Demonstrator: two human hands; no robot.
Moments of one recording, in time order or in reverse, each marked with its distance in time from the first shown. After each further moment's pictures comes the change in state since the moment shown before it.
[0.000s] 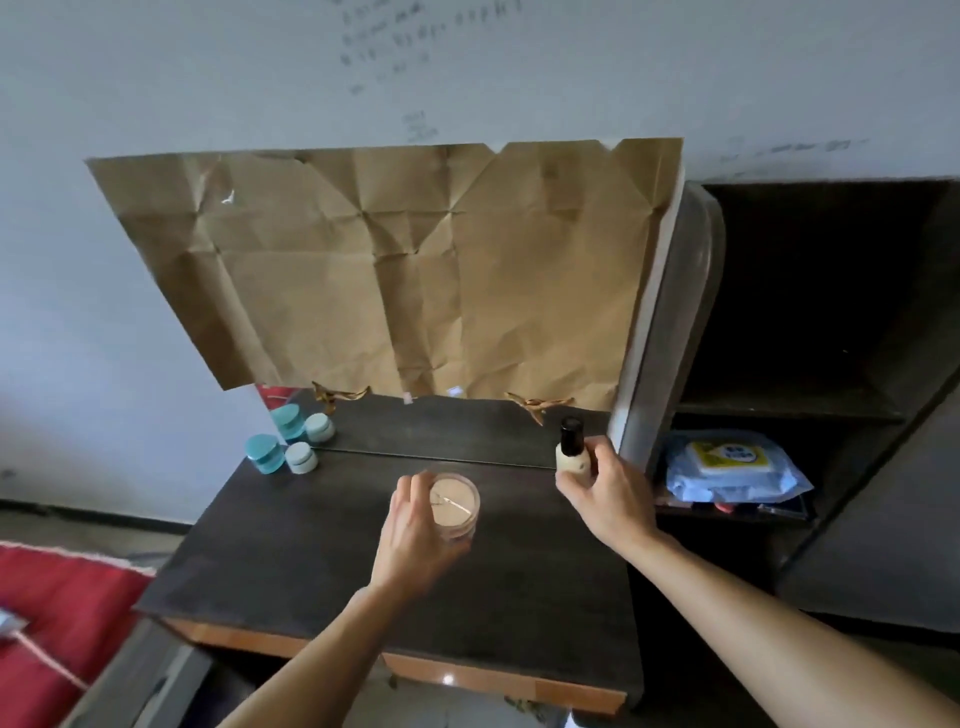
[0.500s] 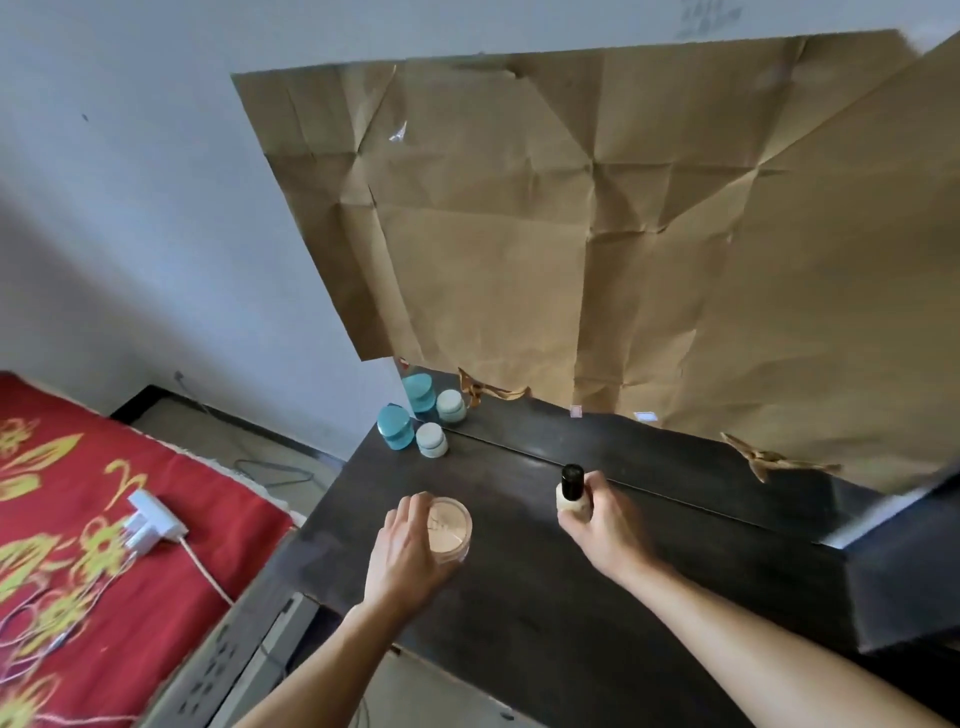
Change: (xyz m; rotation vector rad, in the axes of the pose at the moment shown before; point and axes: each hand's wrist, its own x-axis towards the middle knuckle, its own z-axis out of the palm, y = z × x) left_hand 0.064 -0.200 -0.077 0.242 -0.065 -0.317; right_hand 0.072 -0.081 0.242 0.075 -0.444 -0.026
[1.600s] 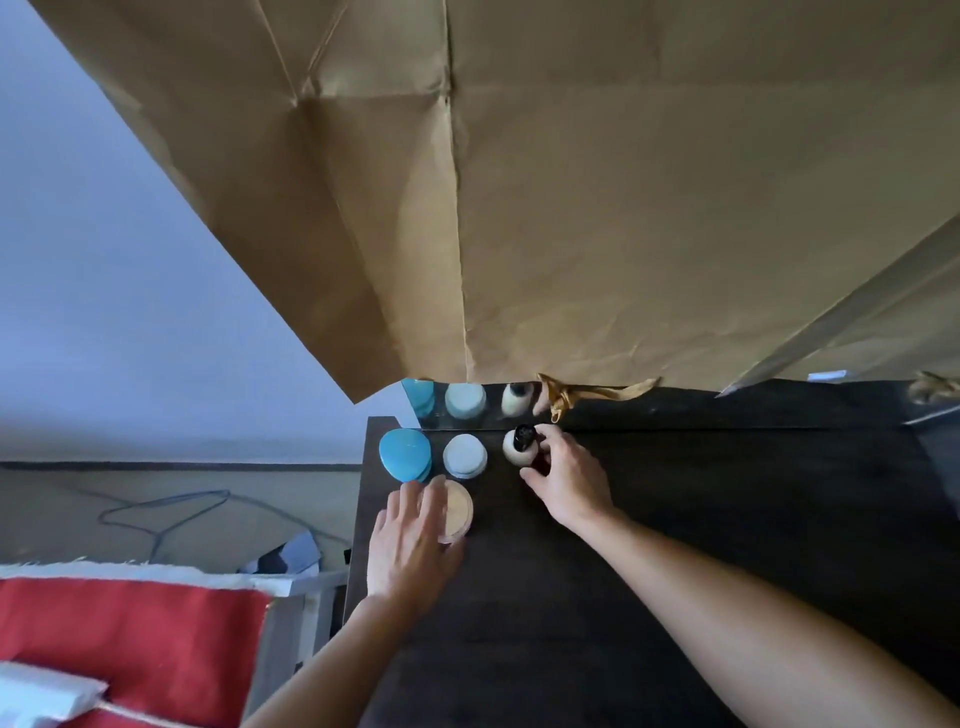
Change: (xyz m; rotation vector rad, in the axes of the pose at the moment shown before) left_hand 0.204 -0.179 0.027 0.282 -0.331 0.379; right_hand 0.145 -0.069 0.204 -0.194 0.063 0.380
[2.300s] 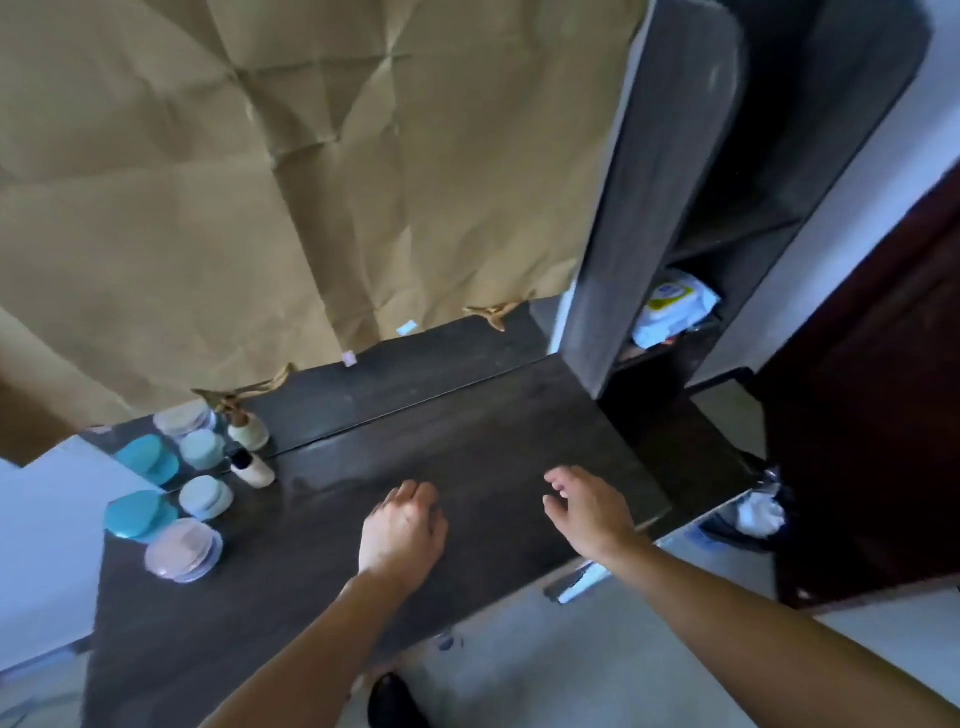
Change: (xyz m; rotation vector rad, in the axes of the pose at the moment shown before) left_hand -0.095 0.303 0.022 -0.074 0.119 0.498; right_hand -0.246 0.275 -0.181 -0.068 0.279 0.198
